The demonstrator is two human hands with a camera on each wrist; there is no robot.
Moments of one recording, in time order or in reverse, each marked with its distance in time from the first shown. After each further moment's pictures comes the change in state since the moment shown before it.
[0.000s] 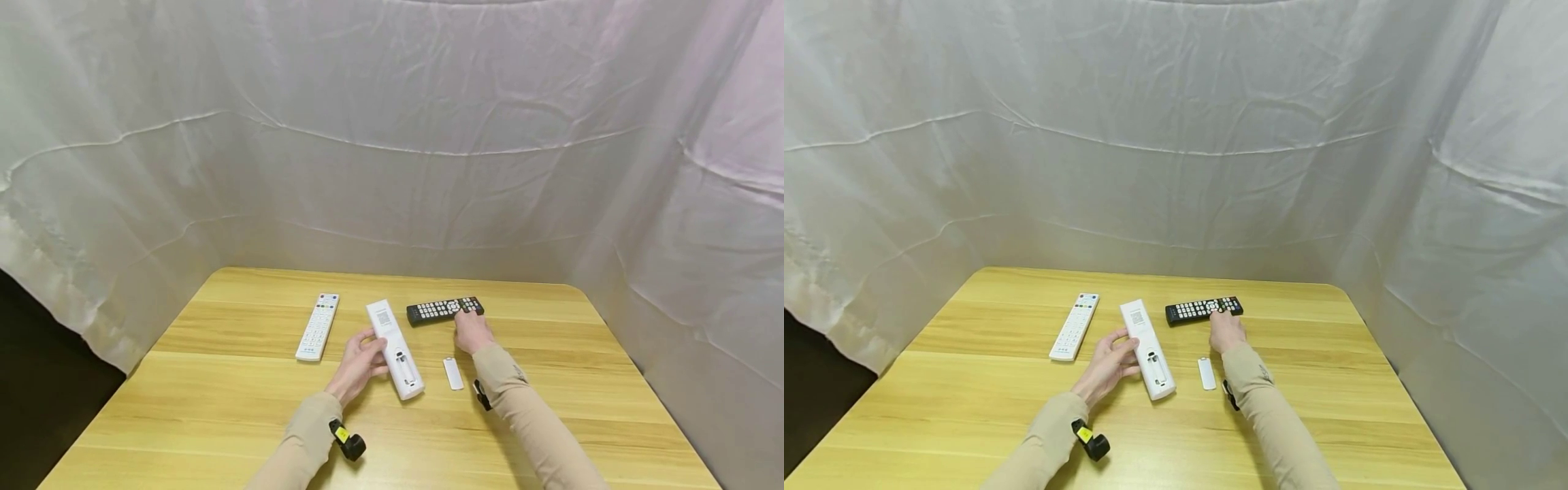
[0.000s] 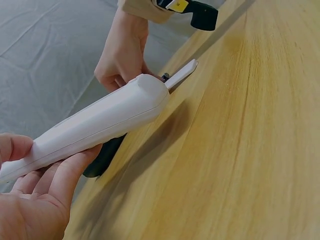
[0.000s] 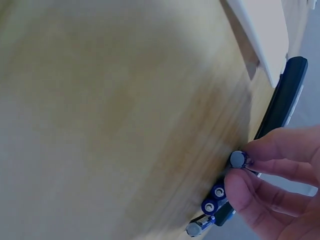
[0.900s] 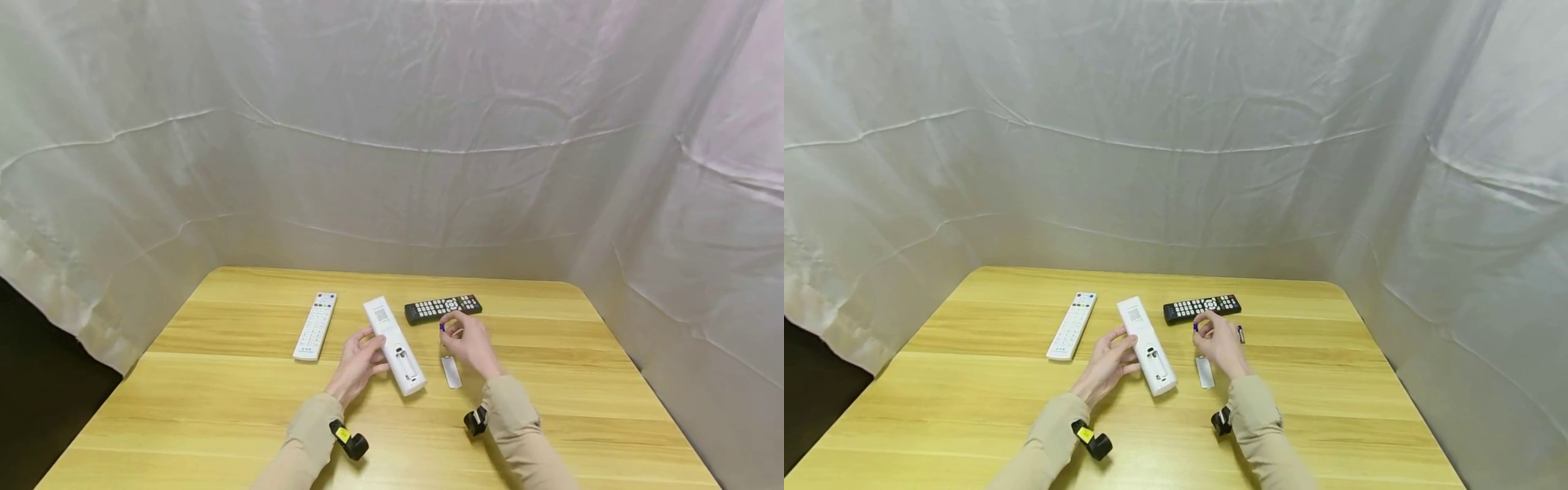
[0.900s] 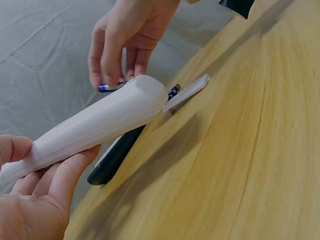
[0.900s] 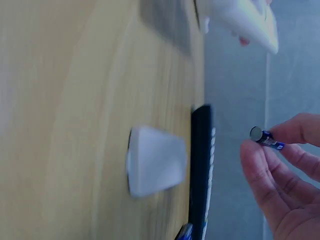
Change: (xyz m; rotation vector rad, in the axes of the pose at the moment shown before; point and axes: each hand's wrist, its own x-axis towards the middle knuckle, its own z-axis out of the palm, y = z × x) left_hand 0.002 -0.002 0.004 -0.055 0.013 0.012; right_hand -0.049 -0.021 -0.014 0.655 0.149 0.005
